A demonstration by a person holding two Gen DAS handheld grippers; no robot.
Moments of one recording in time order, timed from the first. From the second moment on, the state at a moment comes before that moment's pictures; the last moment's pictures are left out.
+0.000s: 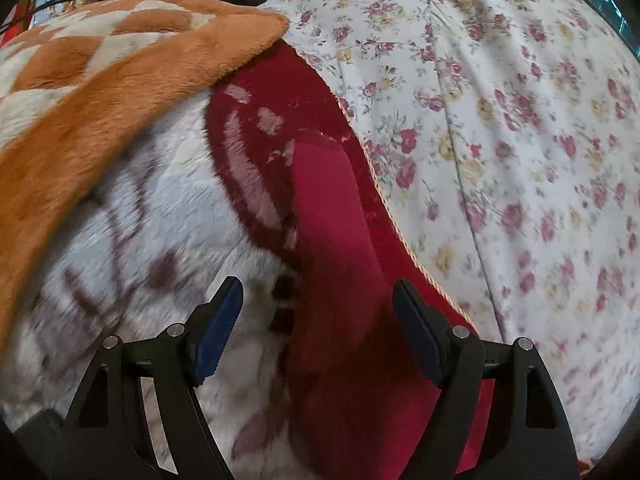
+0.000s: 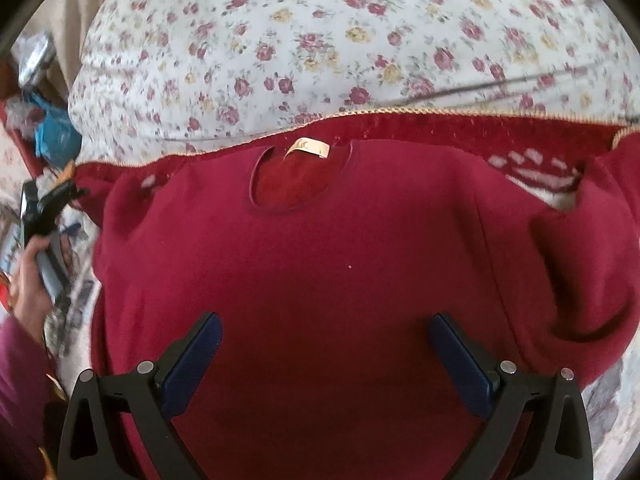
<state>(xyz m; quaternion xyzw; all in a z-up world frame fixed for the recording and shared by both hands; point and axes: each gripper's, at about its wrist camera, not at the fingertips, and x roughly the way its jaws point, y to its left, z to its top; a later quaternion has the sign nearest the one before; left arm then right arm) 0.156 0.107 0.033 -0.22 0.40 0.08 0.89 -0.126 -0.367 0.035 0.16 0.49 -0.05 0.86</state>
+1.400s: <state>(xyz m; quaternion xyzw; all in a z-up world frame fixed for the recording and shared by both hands) -0.067 -0.108 0.079 0.08 0.44 -0.20 0.87 -0.145 -0.404 0.071 0.19 0.42 -0.06 0.89</state>
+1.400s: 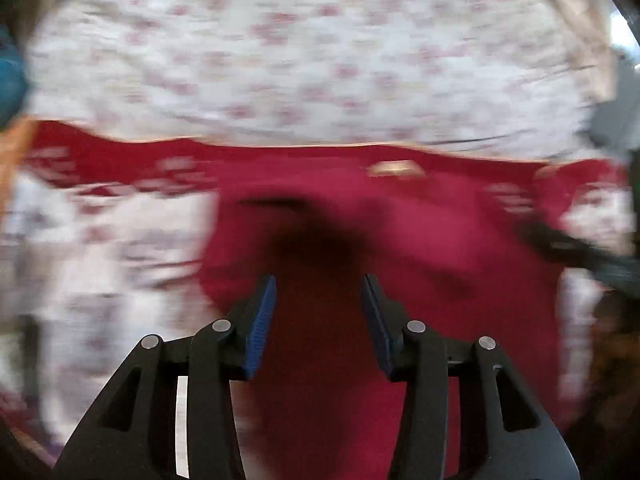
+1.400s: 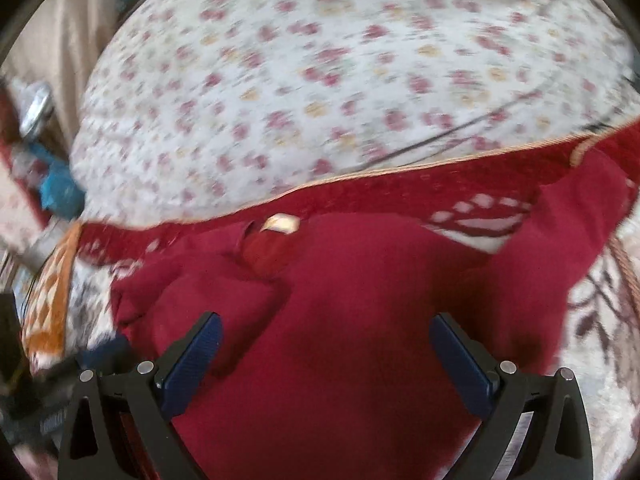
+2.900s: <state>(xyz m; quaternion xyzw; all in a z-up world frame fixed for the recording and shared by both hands) -0.036 -0.048 0.044 -0.03 0.51 -0.15 0.84 -0.027 -0.286 0.074 0.07 0.42 0.11 0.90</state>
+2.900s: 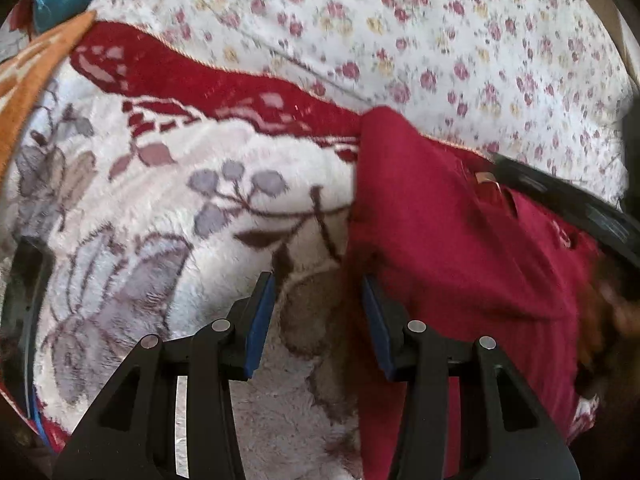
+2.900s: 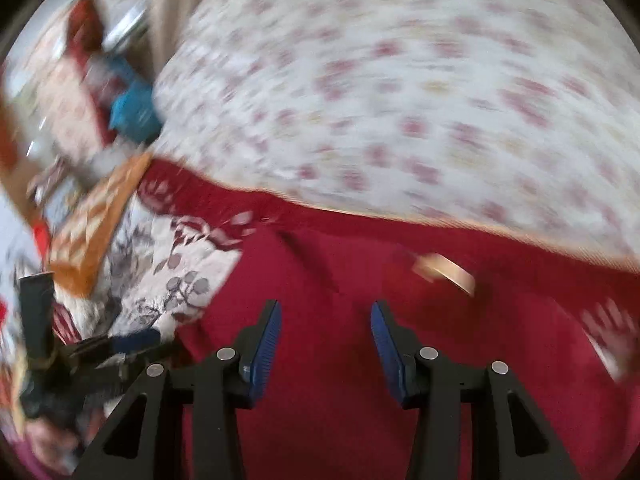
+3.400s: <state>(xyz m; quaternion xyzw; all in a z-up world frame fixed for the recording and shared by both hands) -0.017 -0.037 0.034 -0.04 0.54 -0.17 0.82 0.096 -0.196 0.000 0.03 0.48 0.20 0.85</state>
